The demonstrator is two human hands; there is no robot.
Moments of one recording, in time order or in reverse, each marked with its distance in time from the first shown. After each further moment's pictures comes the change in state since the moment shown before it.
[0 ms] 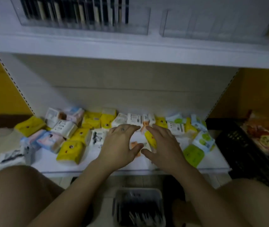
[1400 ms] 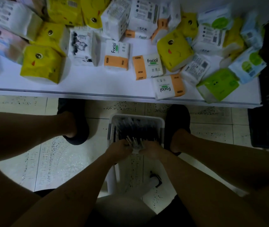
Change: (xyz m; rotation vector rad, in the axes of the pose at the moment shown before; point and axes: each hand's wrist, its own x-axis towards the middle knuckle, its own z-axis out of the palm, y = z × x) left_hand -0.170 -0.057 0.265 -0.444 -0.998 -0.838; right_hand -0.111 0.120 0.266 0.224 -1.185 0.684
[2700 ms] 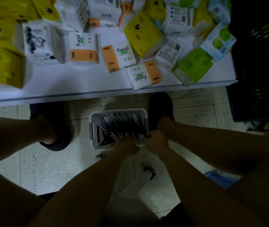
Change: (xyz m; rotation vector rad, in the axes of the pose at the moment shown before) left_hand 0.058 0.046 0.077 0.498 -0.217 0.089; right_hand -0.047 0.041 -0.009 0.414 0.481 0.089
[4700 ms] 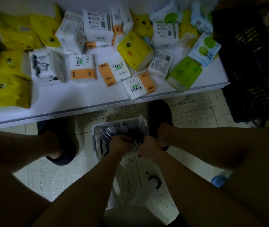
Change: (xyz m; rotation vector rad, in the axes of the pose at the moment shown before) left_hand -0.034 -0.008 -0.040 -0.949 0.399 -0.180; right_hand 0.000 -0.020 0.009 0.062 -0.151 0.005
